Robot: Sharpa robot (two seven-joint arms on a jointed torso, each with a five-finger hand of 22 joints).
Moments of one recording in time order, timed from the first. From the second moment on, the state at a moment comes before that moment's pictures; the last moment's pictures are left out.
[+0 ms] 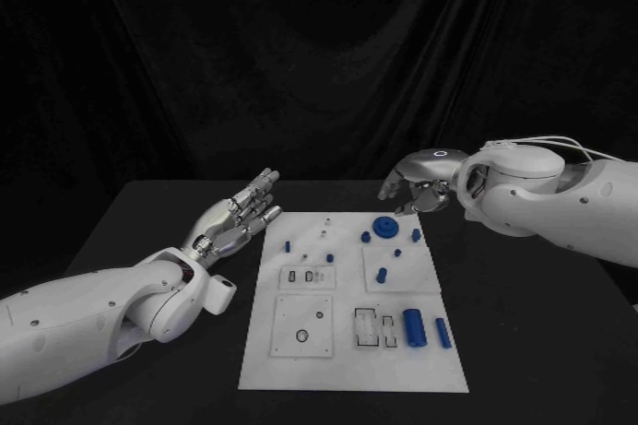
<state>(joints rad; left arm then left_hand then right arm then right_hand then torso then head) 1.20 -0.91 -0.22 1.56 -0.35 -0.30 0.67 1.45 0.23 -0.25 0.29 0.44 0.21 -0.06 0.02 0.03 0.00 -0.10 0.00 0.00 0.00 0.00 0.00 0.00 0.17 0.00 0.11 0.00 0.00 1.54 -0.87 -0.25 1.55 -1.59 -0.06 -0.09 1.45 -0.03 0.12 0.06 0.21 0.82 0.05 0.10 0.11 0.89 0.07 0.12 0.09 1.38 -0.01 0.56 0.45 0.17 1.30 0.08 0.50 0.25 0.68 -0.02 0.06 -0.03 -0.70</state>
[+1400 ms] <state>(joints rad) 1.20 -0.93 -0.22 1.57 -0.37 -0.26 0.68 1.52 0.21 -0.24 0.29 0.57 0.23 -0.03 0.03 0.03 0.00 -0.08 0.00 0.00 0.00 0.03 0.00 0.00 0.17 0.00 0.15 0.00 0.00 1.38 -0.80 -0.25 1.43 -1.77 -0.22 -0.05 1.40 -0.05 0.20 0.08 0.28 0.89 0.13 0.07 0.12 1.01 0.08 0.07 0.07 1.44 -0.03 0.88 0.75 0.17 1.25 0.07 0.80 0.59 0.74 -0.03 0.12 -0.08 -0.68</state>
